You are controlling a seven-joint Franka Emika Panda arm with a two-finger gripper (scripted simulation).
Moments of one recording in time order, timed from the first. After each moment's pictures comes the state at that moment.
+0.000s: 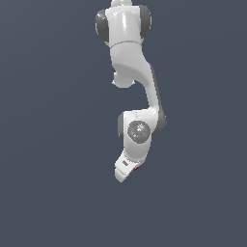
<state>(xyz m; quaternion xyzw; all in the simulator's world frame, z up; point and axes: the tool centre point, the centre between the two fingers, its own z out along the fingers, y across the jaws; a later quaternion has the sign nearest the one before) 0.092 0.045 0.022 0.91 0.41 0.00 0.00</state>
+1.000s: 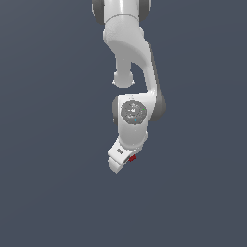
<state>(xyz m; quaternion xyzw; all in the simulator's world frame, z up) 0.074 0.026 0.086 0.91 0.41 0.00 0.00</state>
